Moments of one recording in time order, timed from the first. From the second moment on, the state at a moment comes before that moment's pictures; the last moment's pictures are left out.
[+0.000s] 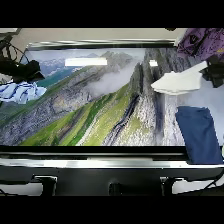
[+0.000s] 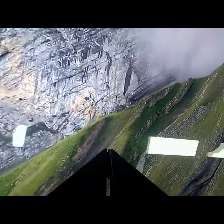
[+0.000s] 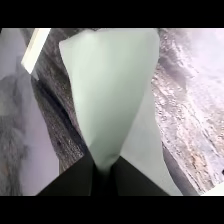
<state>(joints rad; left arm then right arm) 0.12 -1.56 1.88 1.22 -1.45 -1.70 -0.44 -1.64 1.82 -1.14 1.10 2.07</state>
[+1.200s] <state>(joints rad) 0.05 -1.56 1.88 1.22 -1.50 -1.66 -0.44 -1.37 1.74 -1.78 1.79 2.30</state>
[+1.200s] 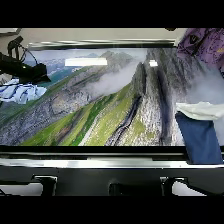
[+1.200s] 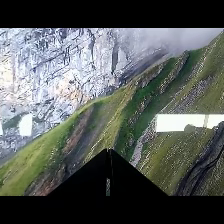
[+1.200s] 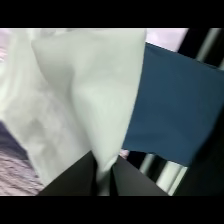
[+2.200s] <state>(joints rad) 0.05 -1.56 1.88 1.22 -1.50 -1.67 -0.44 -1.11 0.92 -1.97 1.58 2.33</state>
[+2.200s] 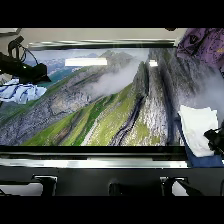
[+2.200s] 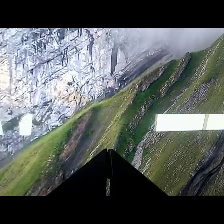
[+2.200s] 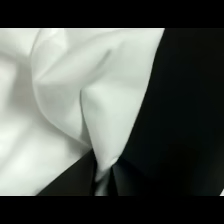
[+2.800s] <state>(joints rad) 0.05 -1.56 1.88 1.22 -1.50 -1.67 -0.44 -1.11 0.90 -2.07 1.57 2.26</state>
